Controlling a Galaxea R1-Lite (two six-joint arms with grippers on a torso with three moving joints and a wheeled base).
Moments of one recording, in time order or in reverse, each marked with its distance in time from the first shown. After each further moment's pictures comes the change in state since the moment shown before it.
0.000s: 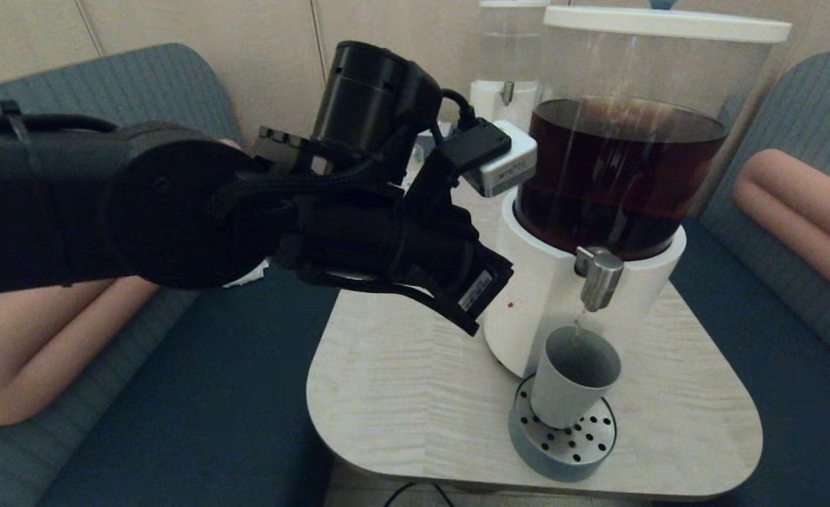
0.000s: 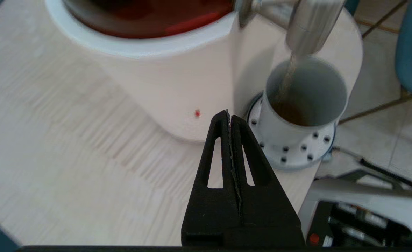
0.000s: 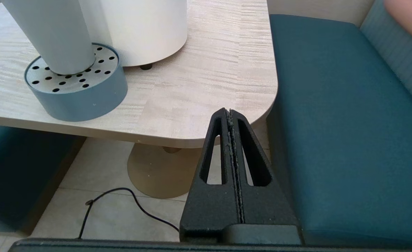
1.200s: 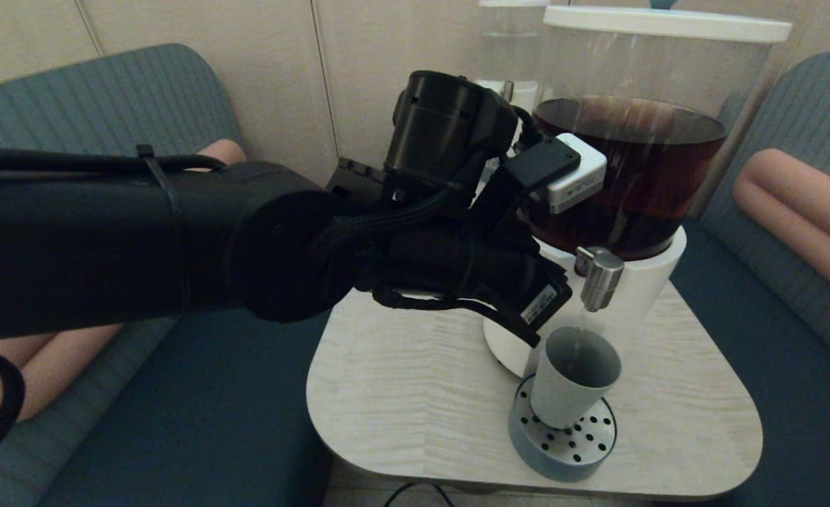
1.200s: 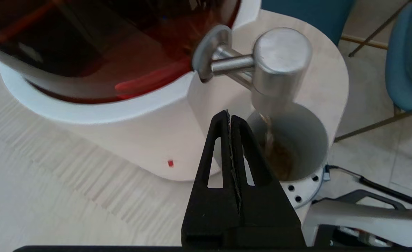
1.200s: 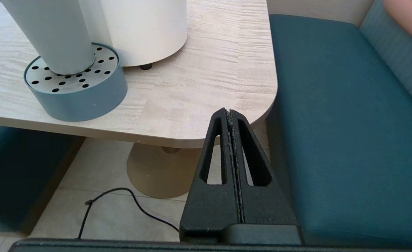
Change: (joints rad) left arm -0.080 0.096 -0.048 -0.108 0.028 -0.019; right arm 0.000 0.000 0.000 0.000 0.000 0.000
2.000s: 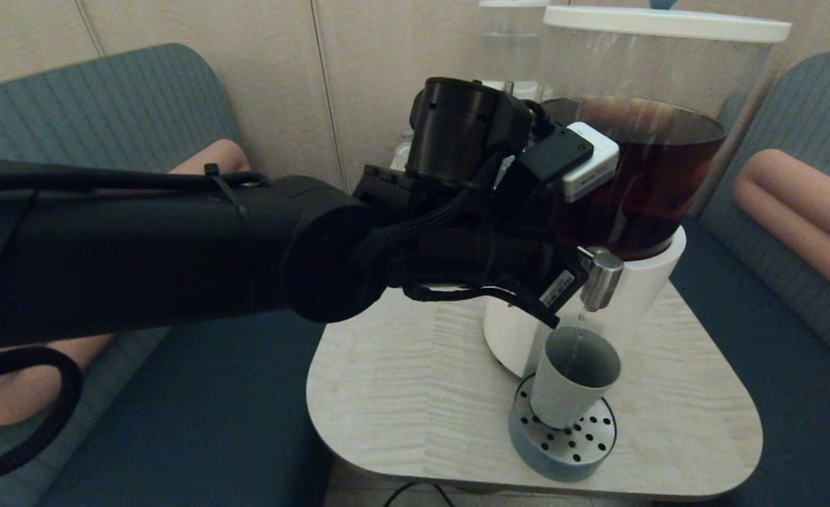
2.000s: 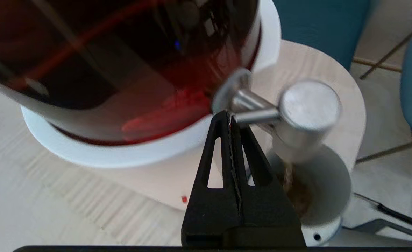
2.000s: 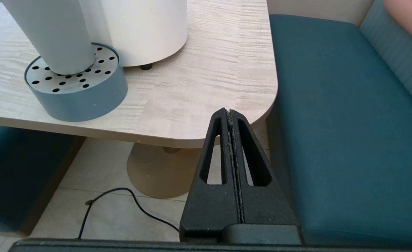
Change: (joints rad) left arm 0.001 0.065 -0.053 -0.100 0.008 0.000; right arm 0.000 0.000 0.000 0.000 0.000 0.000
